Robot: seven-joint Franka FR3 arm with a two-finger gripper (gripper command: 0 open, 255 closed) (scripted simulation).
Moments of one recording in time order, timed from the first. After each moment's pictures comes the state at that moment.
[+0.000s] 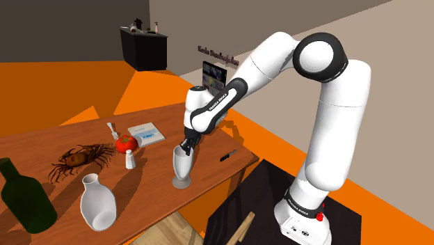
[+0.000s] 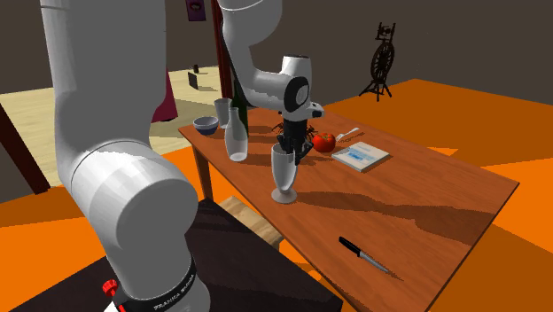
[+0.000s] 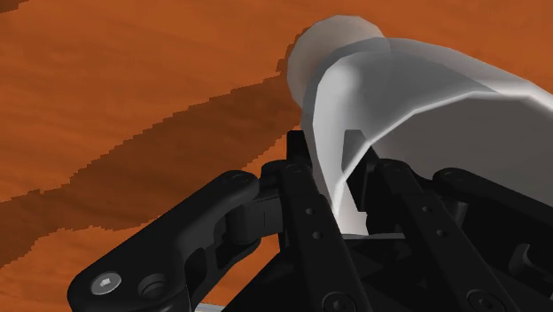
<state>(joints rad) 0.04 0.24 0.15 -2.33 -0.06 2.61 0.16</state>
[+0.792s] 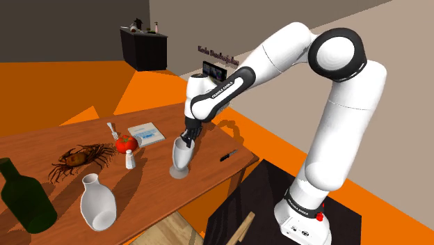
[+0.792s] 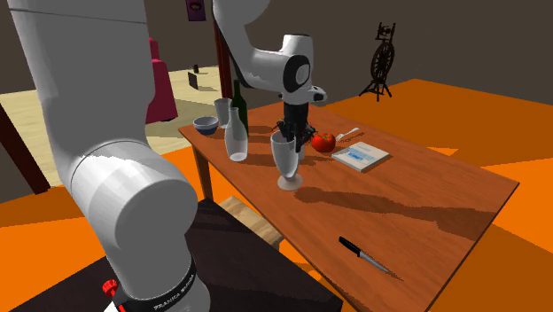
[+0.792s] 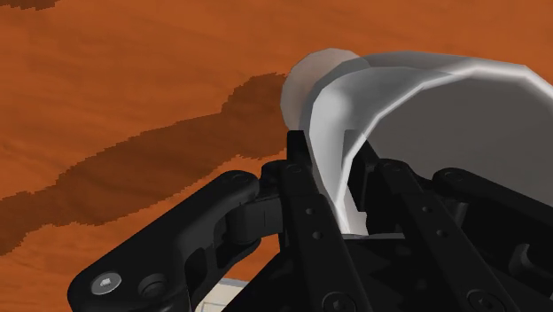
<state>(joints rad) 0.03 0.13 0.16 -2.32 -0.03 2.48 0.13</state>
